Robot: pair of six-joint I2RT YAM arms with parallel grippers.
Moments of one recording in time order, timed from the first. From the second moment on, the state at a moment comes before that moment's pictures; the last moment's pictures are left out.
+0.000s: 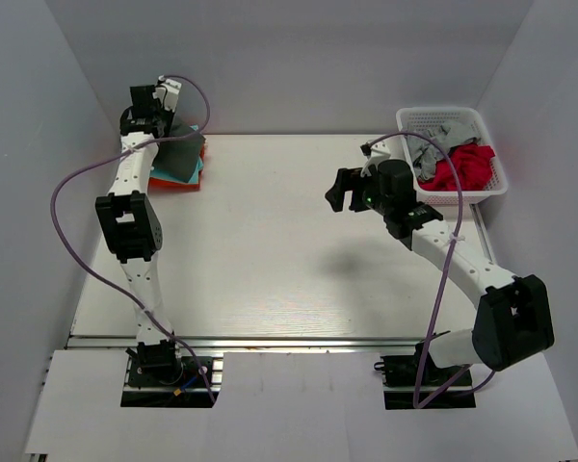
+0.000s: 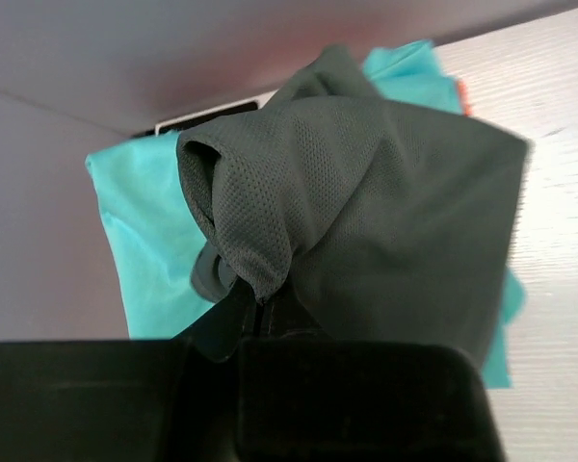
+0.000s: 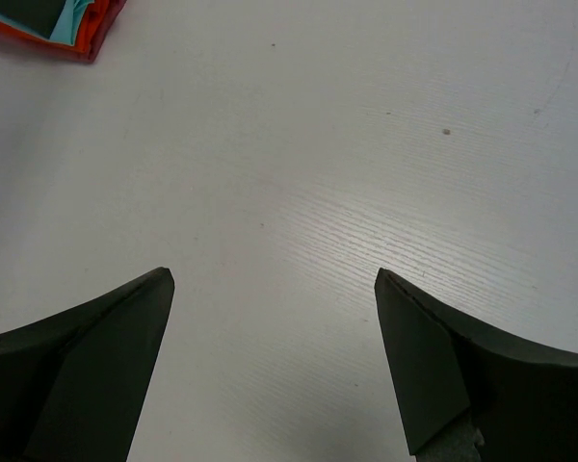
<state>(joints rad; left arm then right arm) 0.07 2.29 2.24 -0.50 -0.04 0.43 0.43 1.37 1.00 -0.03 -0.13 0.24</state>
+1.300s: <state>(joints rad) 0.21 2.21 2.20 -0.38 -0.16 0.02 0.43 1.49 1.07 -0.05 -0.18 0.23</state>
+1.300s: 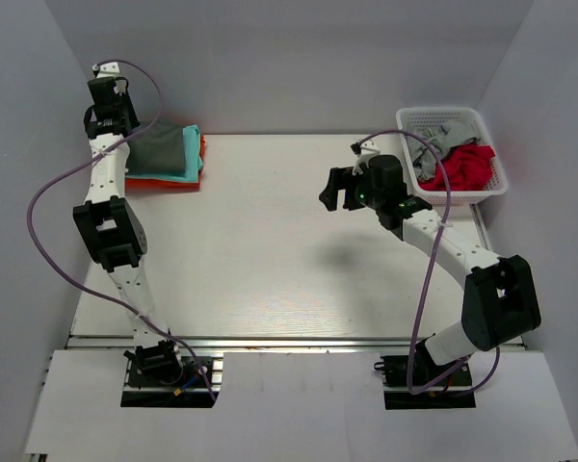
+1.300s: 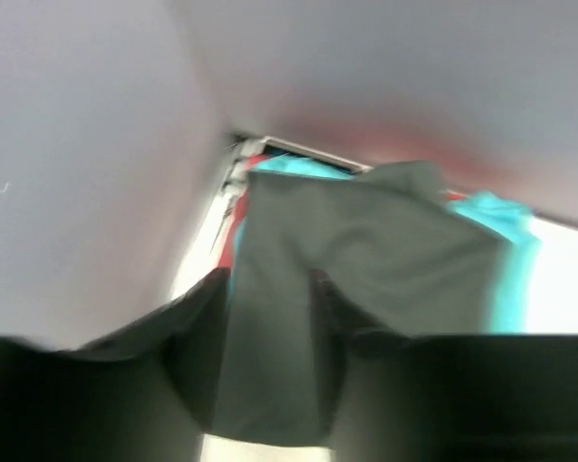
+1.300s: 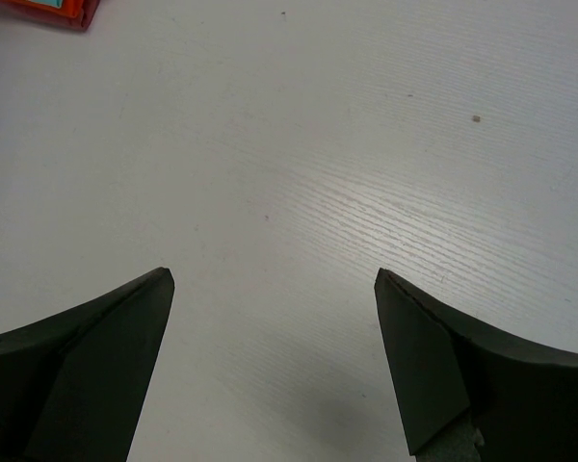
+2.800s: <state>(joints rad) 0.31 2.27 2.18 -0.16 0.22 -0.12 0.43 1.52 1.09 -0.08 -0.24 0.21</state>
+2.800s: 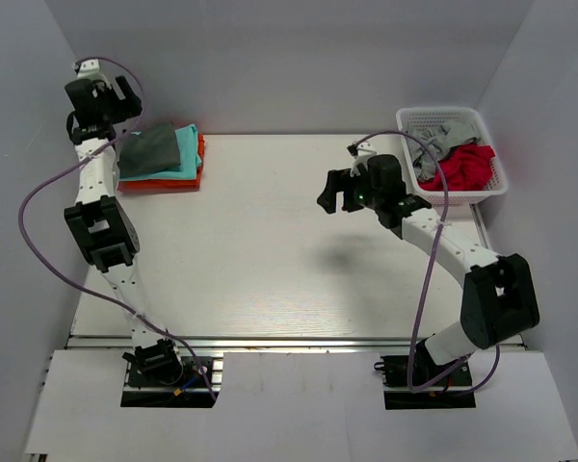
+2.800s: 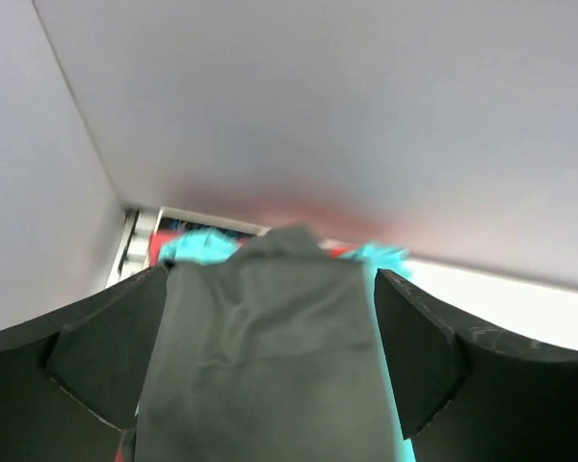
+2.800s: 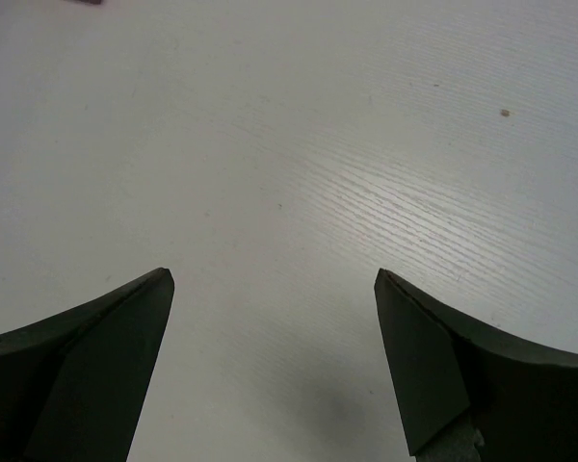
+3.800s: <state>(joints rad) -0.47 1.23 0.82 -0.06 0.01 -0.27 0.43 1.06 0.52 0.00 -0.06 0.39</state>
